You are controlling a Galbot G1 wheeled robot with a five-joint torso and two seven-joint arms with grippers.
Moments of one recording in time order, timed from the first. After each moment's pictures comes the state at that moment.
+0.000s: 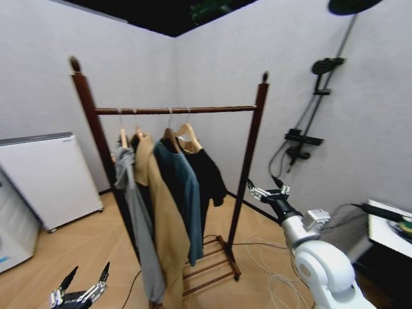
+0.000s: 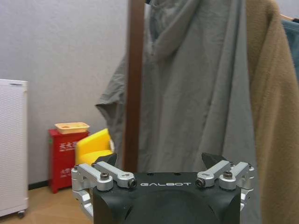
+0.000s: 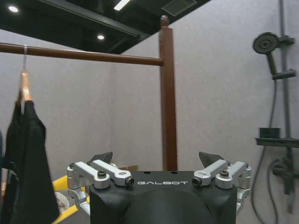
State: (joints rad) left arm 1.94 -1.35 -0.90 -2.27 -0.51 -0.14 0.13; right arm -1.19 1.20 0.67 2.35 0.46 -0.42 0.12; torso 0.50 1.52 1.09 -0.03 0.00
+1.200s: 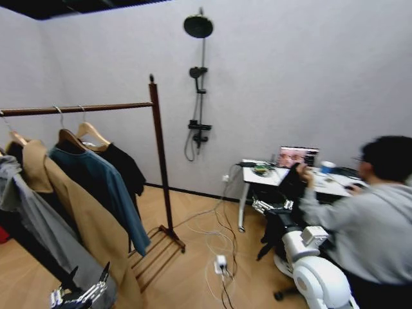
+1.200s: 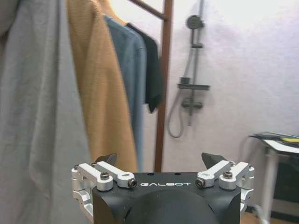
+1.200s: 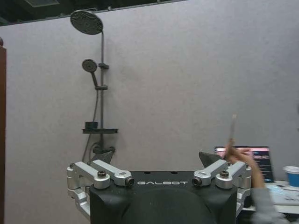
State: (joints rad) left arm 1.94 -1.35 -0.90 -2.27 -0.51 -0.14 0.14; right arm -1.29 1.24 0.72 2.31 0.40 -0.30 0.13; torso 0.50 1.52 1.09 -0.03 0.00
